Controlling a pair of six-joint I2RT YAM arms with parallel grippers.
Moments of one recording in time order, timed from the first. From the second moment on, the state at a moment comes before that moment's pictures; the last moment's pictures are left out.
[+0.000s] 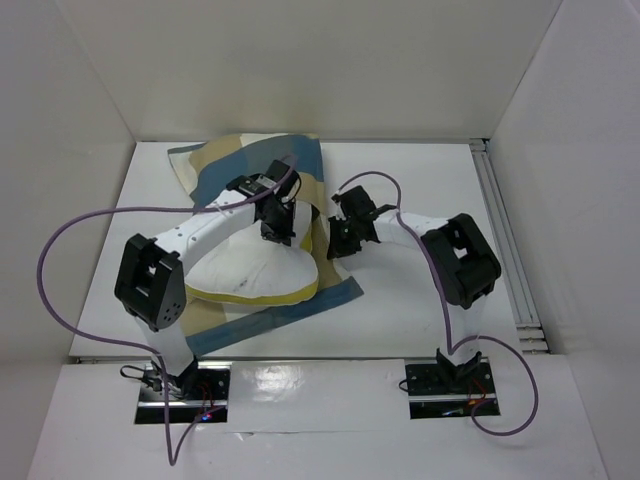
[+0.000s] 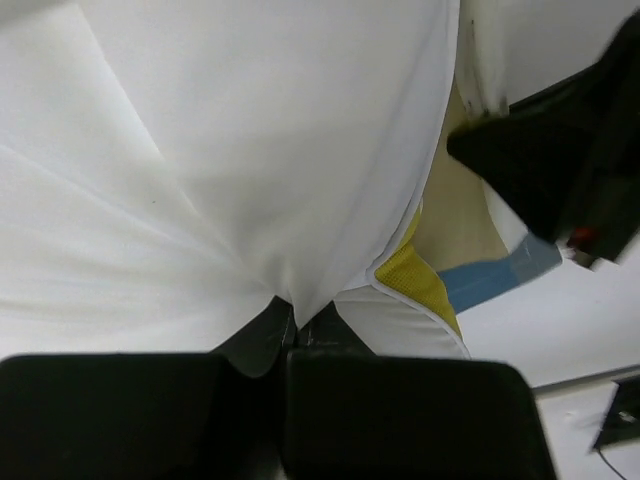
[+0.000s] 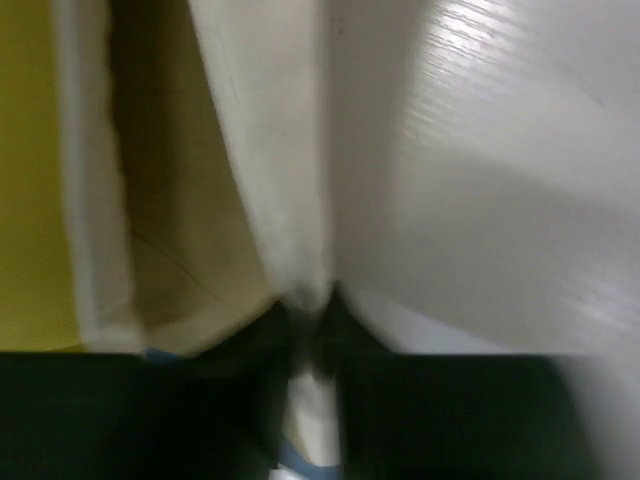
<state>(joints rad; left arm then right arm) -0.56 1.78 1.50 -0.88 -0.03 -0.48 0.53 1.89 1.17 -0.29 -0.28 0.42</state>
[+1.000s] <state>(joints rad) -0.65 2.10 1.90 -0.96 -0.15 -0.85 0.60 1.33 0.97 -0.52 -0.37 0.49</state>
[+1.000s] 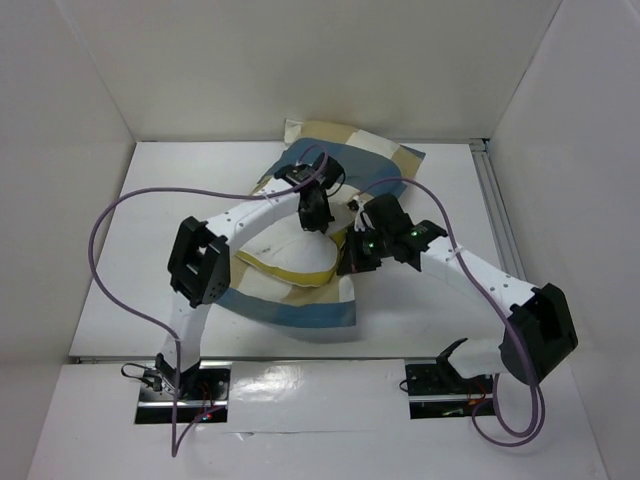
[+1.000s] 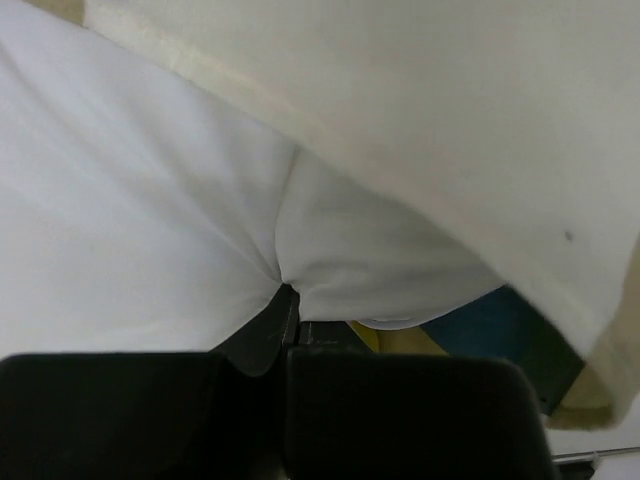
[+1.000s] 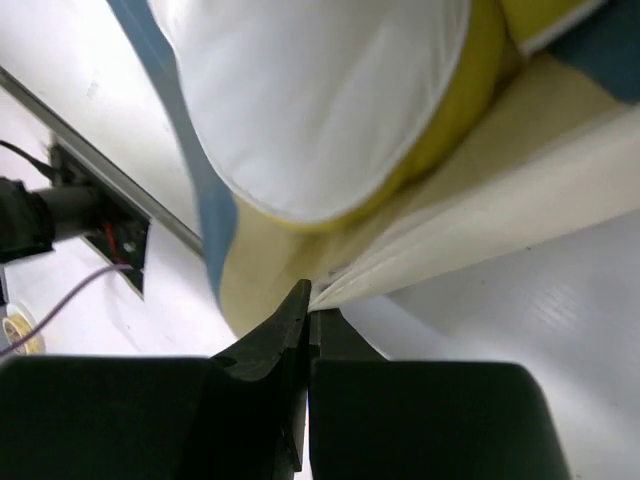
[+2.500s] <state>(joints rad) -0.88 1.92 1.88 -0.83 -0.23 -0.68 0.68 0.92 0.95 -0.68 -0.10 0.62</state>
